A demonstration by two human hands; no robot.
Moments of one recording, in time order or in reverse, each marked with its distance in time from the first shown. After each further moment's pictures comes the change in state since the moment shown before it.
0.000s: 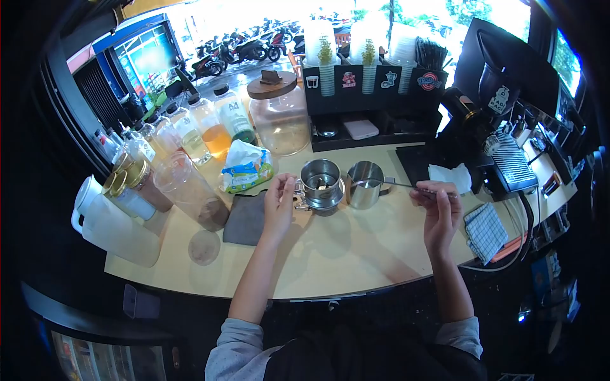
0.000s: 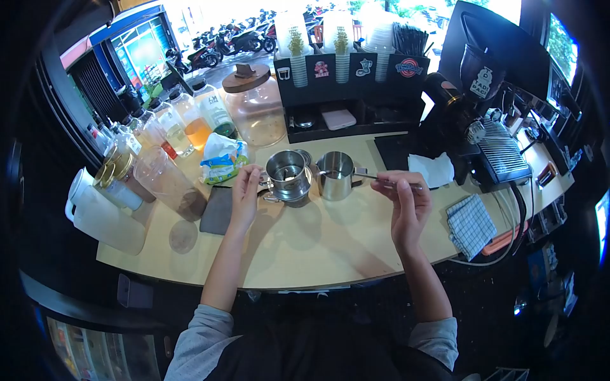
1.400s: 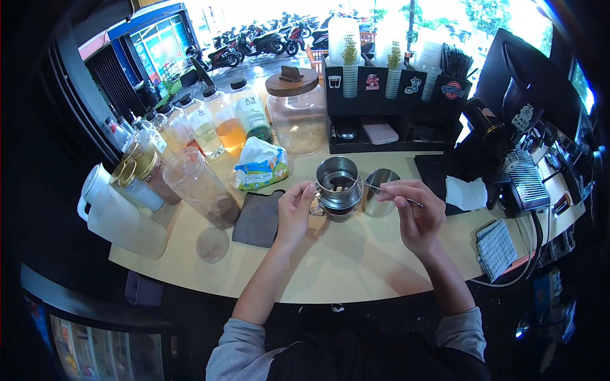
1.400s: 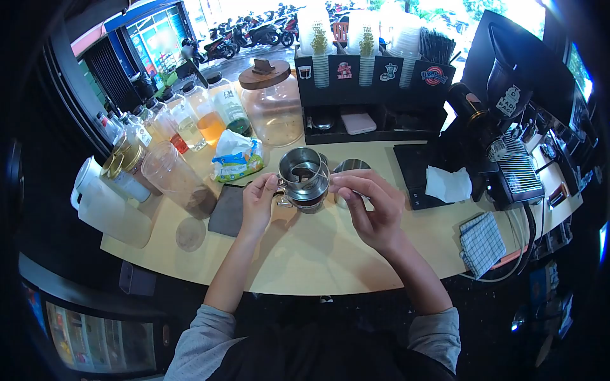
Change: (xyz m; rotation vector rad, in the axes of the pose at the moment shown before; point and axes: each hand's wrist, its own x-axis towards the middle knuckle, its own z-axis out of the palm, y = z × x) left_hand -0.007 0.010 0.004 -0.147 0.012 -0.106; right_hand 0.032 0.014 0.066 -0.441 -0.381 -0.357
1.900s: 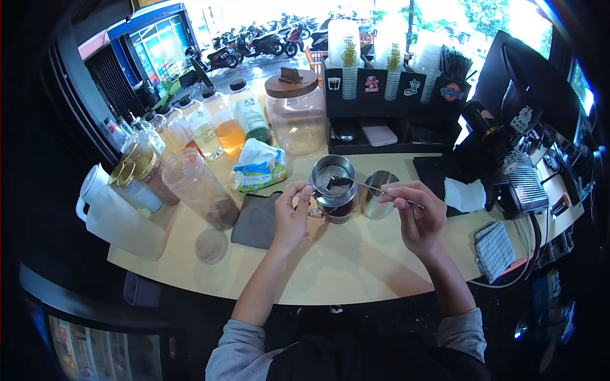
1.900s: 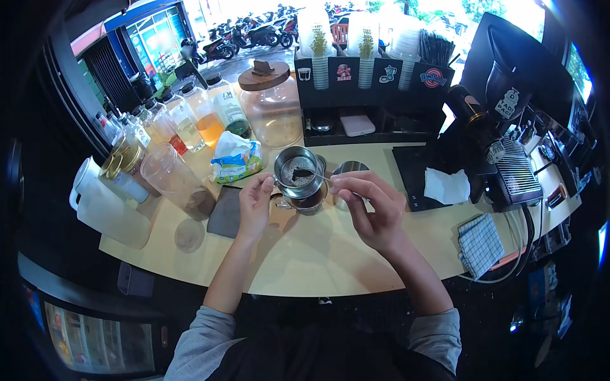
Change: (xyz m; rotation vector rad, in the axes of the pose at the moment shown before) left_hand 0.001 -0.001 -0.004 0.179 0.061 0.110; right_hand 0.003 -0.002 -0.003 -0.037 -0.027 -0.024
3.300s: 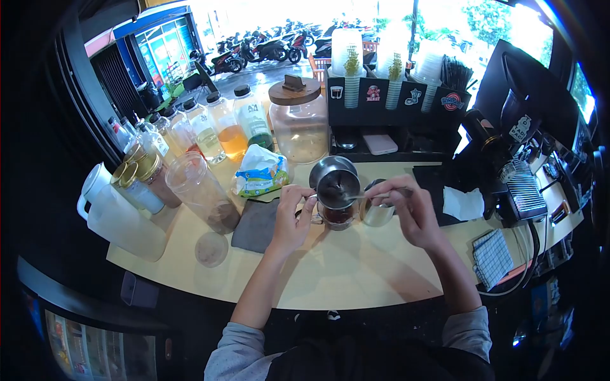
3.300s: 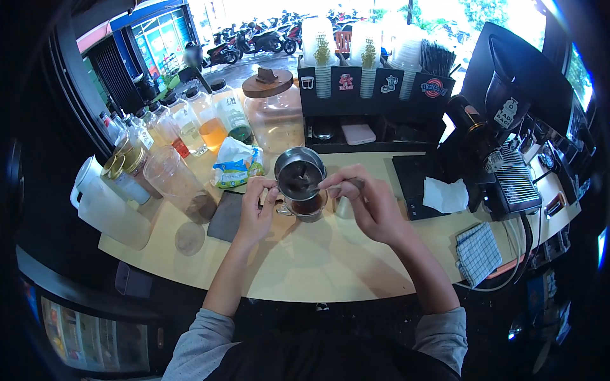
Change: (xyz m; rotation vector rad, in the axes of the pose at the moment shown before) left_hand 0.004 0.021 -0.003 0.349 -0.073 0.318; right_hand 0.014 0.013 -0.010 0.266 -0.312 0.262
